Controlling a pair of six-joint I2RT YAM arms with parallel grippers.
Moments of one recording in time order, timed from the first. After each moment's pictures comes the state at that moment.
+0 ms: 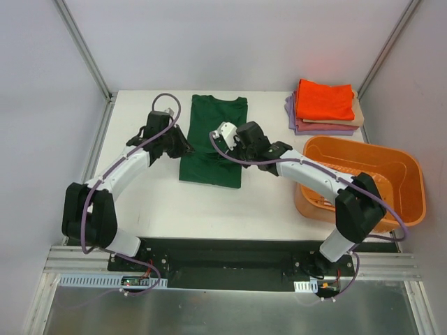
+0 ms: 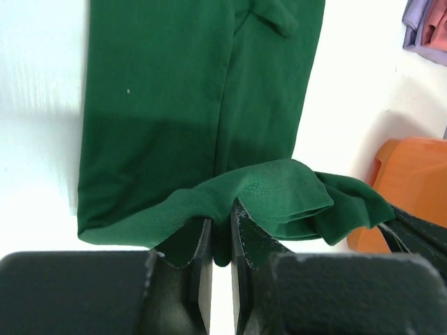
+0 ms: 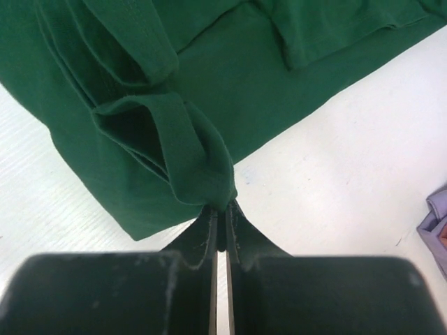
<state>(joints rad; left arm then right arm) -0.28 1.44 1.03 -0.36 0.24 -0.70 0.78 1.62 1.23 -0.37 0.07 -0.33</state>
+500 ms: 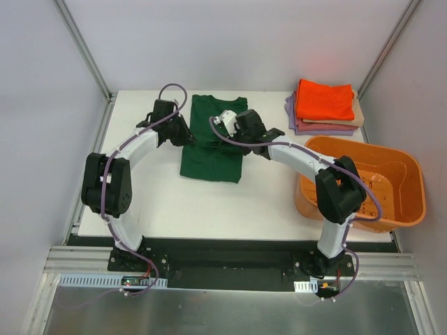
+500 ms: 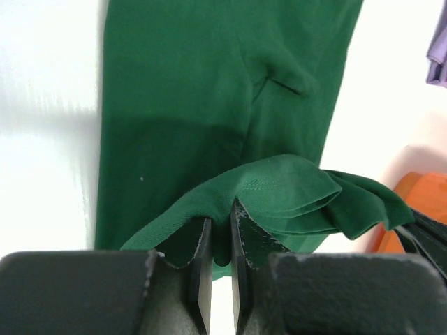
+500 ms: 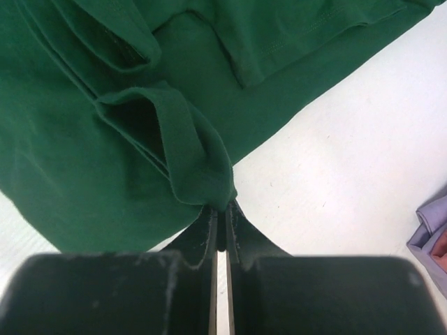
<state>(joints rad) -0.23 1.74 1.26 -0.33 0.28 -0.64 0.67 1.83 1.41 -0.36 0.06 -0.34</state>
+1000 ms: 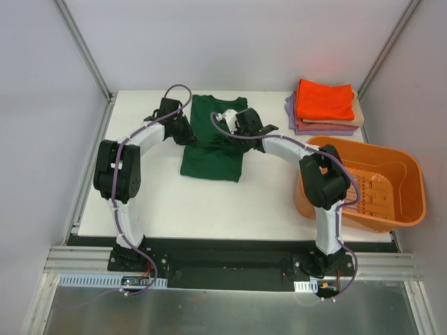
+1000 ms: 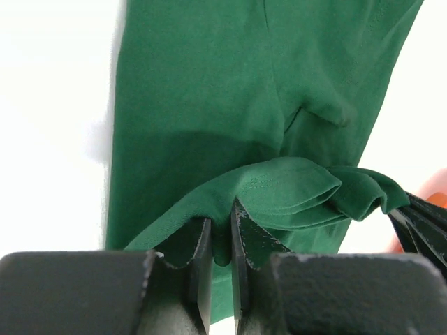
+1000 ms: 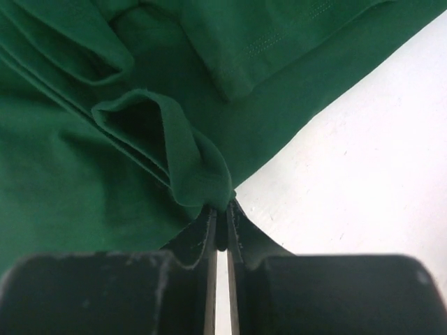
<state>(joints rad) -0.22 1.94 1.40 -0.36 0.28 -0.62 0.60 2.02 1.51 -0.33 0.02 -0.30</state>
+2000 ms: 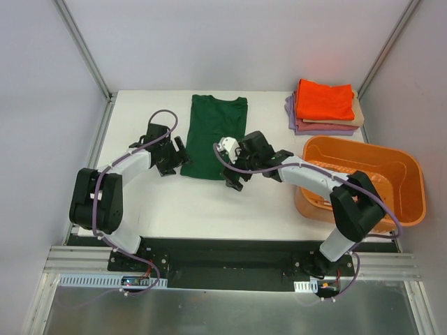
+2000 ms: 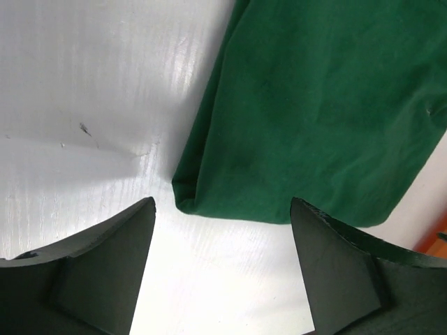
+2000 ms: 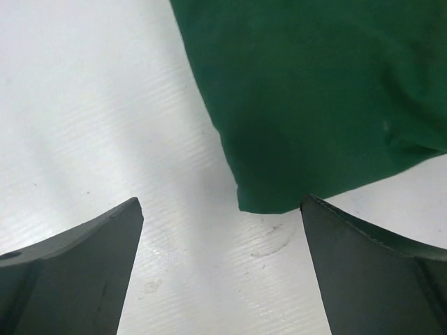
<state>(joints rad) -0.19 1.58 0.95 -0.37 0.21 -0.69 0.71 1.62 1.08 -0.24 -0.33 -0.33</state>
